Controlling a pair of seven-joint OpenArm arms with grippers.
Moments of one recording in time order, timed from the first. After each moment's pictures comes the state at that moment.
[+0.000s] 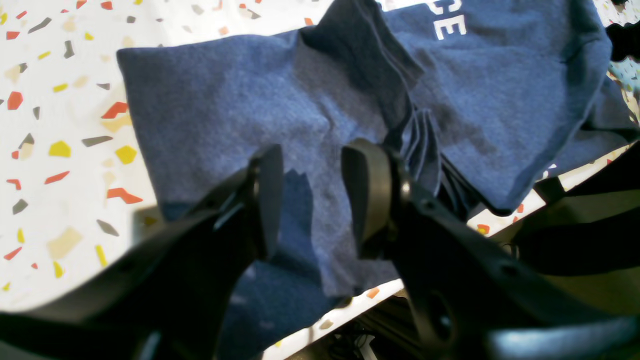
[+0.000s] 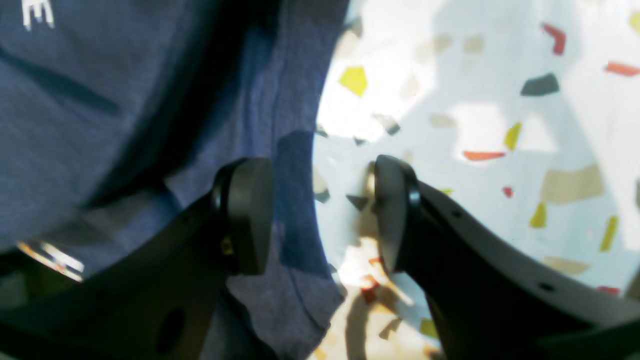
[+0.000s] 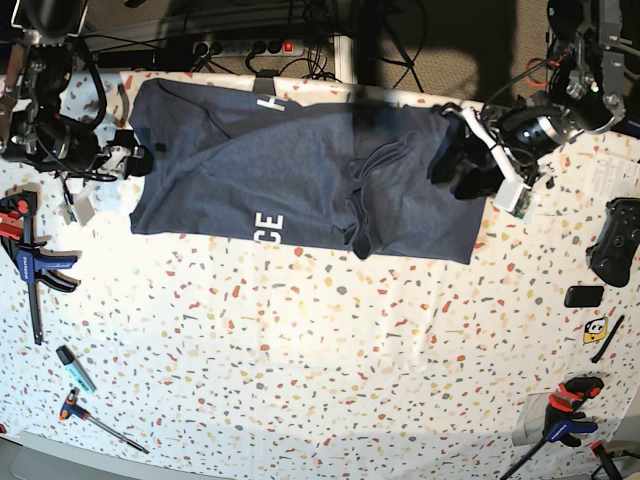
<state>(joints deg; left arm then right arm) 18.6 -15.8 -5.2 109.0 -34.5 -32.5 42.6 -7.8 25.0 22.9 84.5 41.6 30.7 -66.7</state>
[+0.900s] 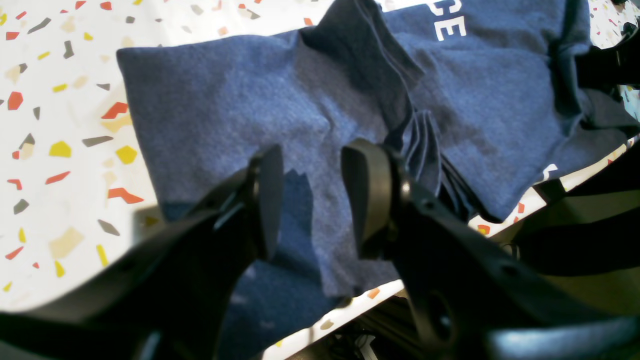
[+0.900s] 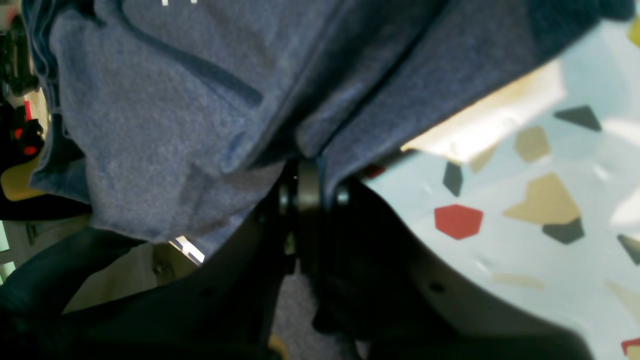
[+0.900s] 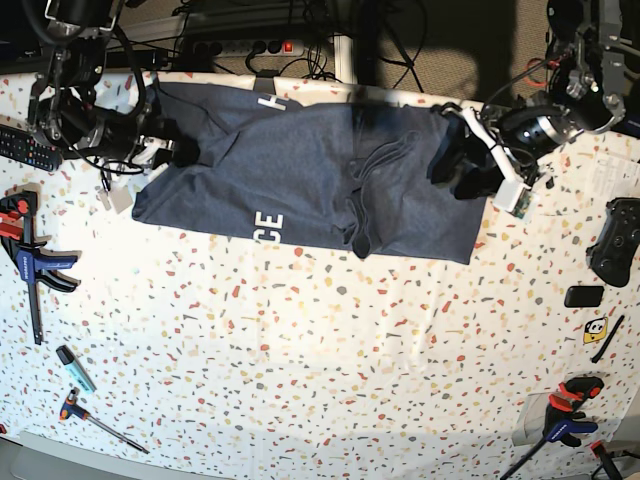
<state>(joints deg) 18.6 -15.8 -5.2 109.0 -34.5 -32.5 42.6 -7.5 17.3 23.1 81.9 52.3 34.1 -71.4</state>
